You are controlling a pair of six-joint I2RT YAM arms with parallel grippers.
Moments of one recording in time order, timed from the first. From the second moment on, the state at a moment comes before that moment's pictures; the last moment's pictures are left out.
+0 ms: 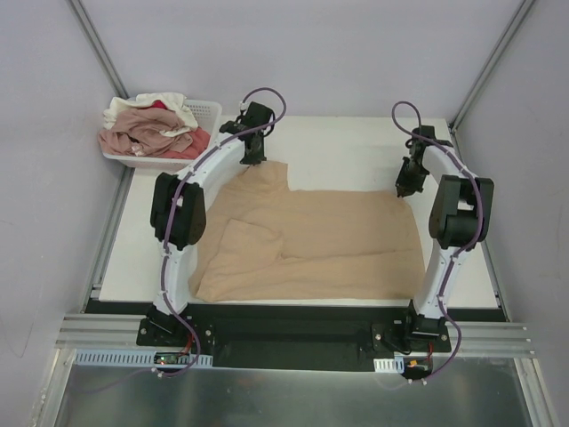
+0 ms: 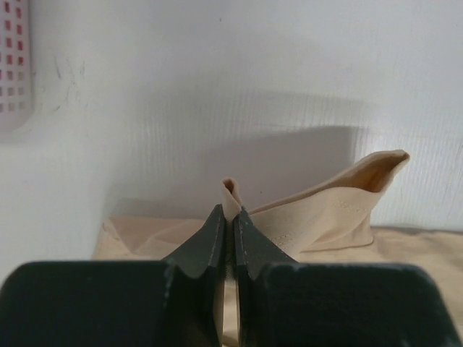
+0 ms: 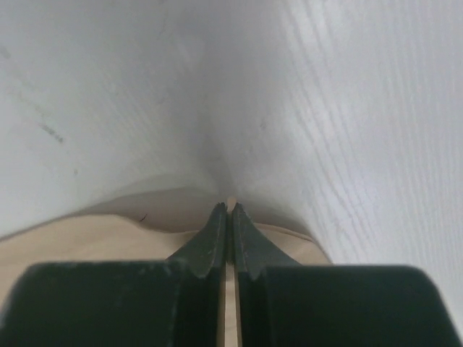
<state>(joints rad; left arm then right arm) -0.42 2.18 1.96 -0.77 -0.28 -0.38 -0.07 2.13 1.66 -0.82 0.06 0.32</state>
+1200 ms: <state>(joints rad) -0.66 1.20 0.88 -0.67 -0.40 -0.70 -0.04 1.45 1.06 -0.84 0.12 0.35</state>
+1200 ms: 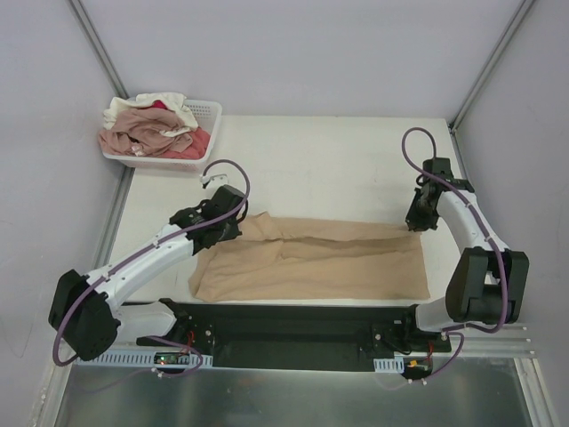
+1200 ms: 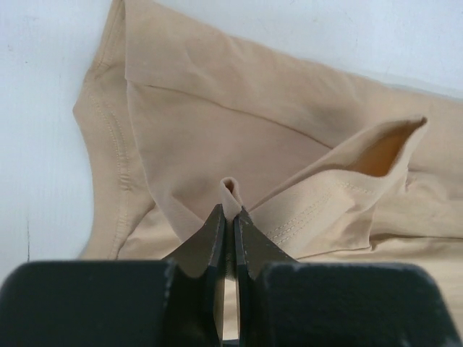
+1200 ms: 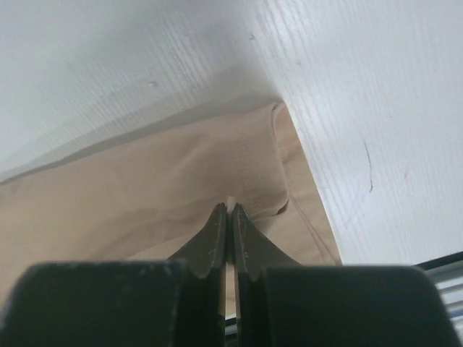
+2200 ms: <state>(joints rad) -0.80 0.97 0.60 -0.67 -0.31 -0.94 -0.05 1.44 0.98 -0.85 0.17 0.35</state>
